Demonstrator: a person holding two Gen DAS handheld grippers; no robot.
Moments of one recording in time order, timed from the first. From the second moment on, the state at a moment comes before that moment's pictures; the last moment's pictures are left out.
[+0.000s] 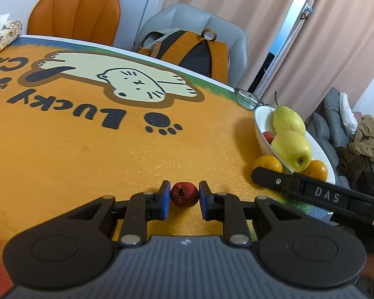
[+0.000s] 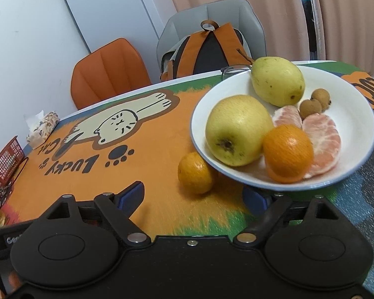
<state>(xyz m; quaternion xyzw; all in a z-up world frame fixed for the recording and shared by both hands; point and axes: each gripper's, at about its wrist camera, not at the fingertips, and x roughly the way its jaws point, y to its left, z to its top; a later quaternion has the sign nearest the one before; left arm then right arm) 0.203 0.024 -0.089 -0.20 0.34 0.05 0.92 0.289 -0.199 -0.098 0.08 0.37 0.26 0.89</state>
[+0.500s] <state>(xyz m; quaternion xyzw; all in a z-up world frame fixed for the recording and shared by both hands) 0.196 0.029 -0.084 -0.21 0.34 0.06 0.92 0.284 -0.199 -0.100 0.10 0.37 0.25 0.89</state>
